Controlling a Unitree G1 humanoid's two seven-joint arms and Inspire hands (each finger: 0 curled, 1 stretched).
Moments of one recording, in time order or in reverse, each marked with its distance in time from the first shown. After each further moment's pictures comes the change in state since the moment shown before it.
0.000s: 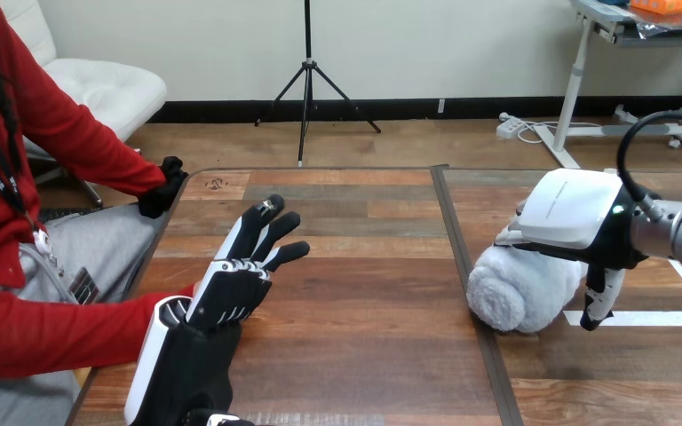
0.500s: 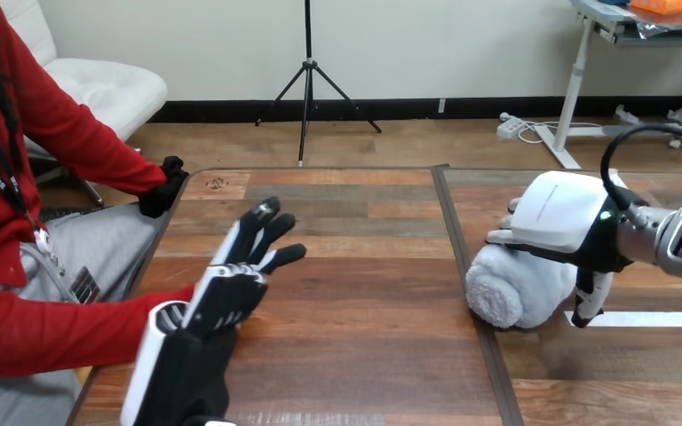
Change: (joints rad) left arm 0.015 0.000 -0.002 0.000 0.021 -0.046 0.045; right arm 0.012 0.062 0.034 0.071 0.005 0.085 -0.060
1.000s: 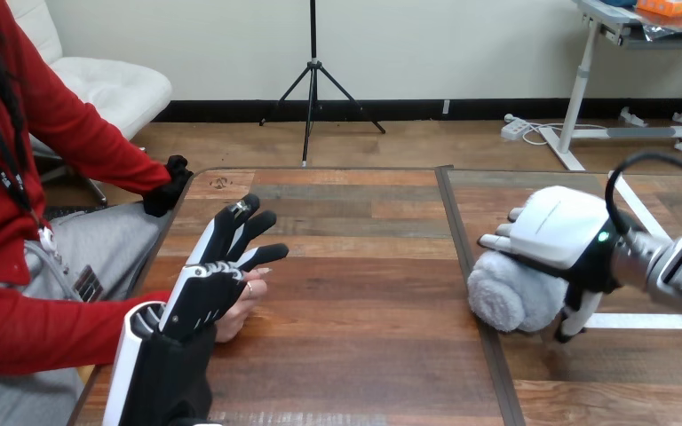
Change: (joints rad) left arm 0.011 0.019 0.017 0.000 0.068 -0.053 0.104; right arm 0.098 0.051 -0.030 0.052 0.121 0.085 -0.026
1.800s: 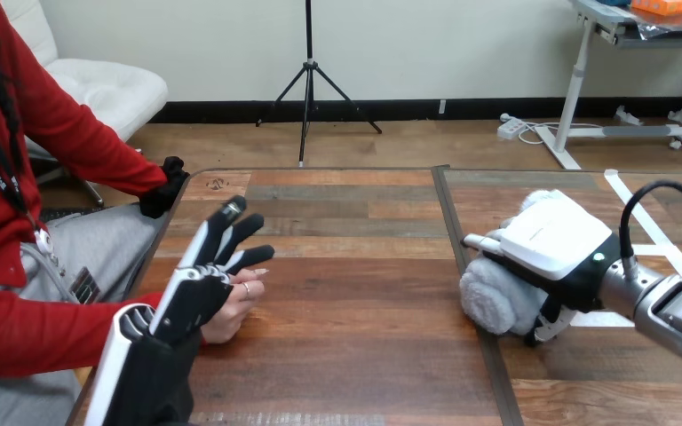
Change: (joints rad) left arm 0.066 0.083 0.017 -0.116 0.135 0.072 0.133; right arm 0.095 0.036 -0.067 0.014 0.139 -0.025 -0.116
